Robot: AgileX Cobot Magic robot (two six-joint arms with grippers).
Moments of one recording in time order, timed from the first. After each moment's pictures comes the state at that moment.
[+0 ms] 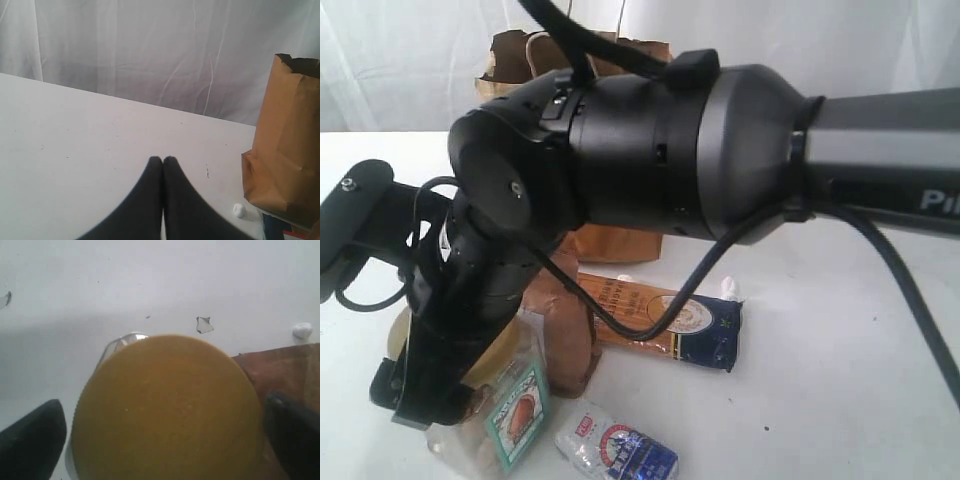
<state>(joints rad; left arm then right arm) -0.10 0.27 -0.11 1.65 0.13 -1.88 1.06 1.82 -1.49 0.08 0.73 -0.45</state>
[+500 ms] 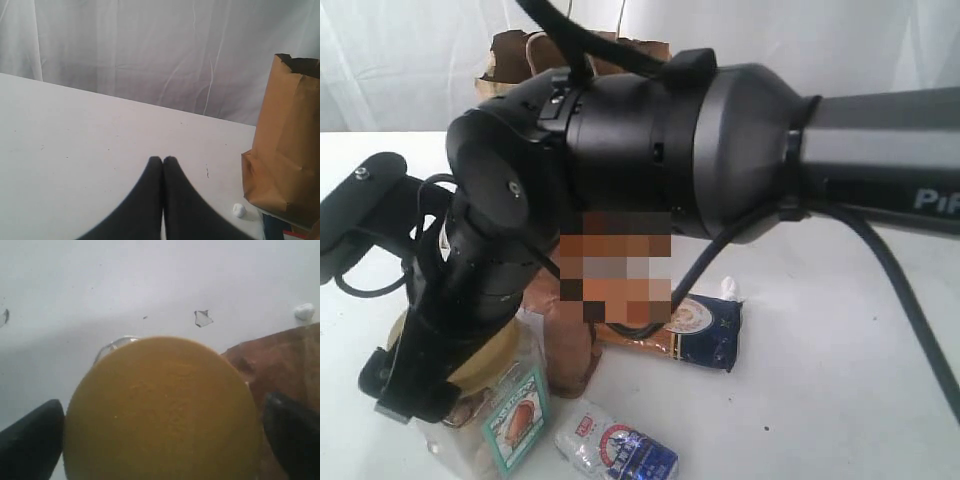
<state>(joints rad) -0.10 0.27 -0.11 1.65 0.13 -1.88 1.06 1.83 -1.49 0.07 0.74 -0.31</state>
